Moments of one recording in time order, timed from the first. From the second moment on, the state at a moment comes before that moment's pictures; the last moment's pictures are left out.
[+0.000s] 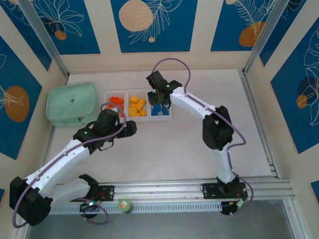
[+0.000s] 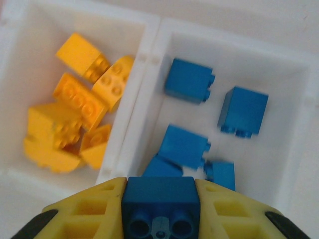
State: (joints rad) left arm -0.55 1.02 0.82 -0.62 -0.06 -0.64; right arm 0.66 2.12 1.90 -0.79 0.14 0.32
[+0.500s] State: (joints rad) left arm -0.45 1.05 0.83 -0.62 0.01 -0.61; right arm 0.59 2.30 2.13 -0.83 0.17 0.30
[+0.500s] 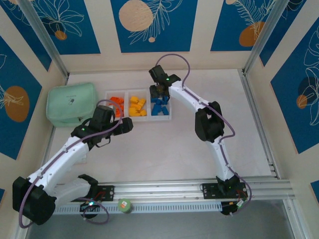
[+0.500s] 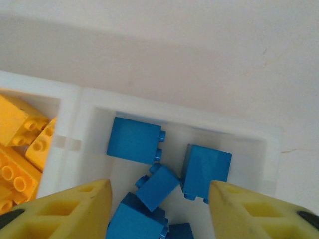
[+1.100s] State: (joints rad) left arm -0.24 0.92 0.81 -0.68 -0.27 -0.46; right arm 0.46 1.42 1.15 -0.52 0.19 0.33
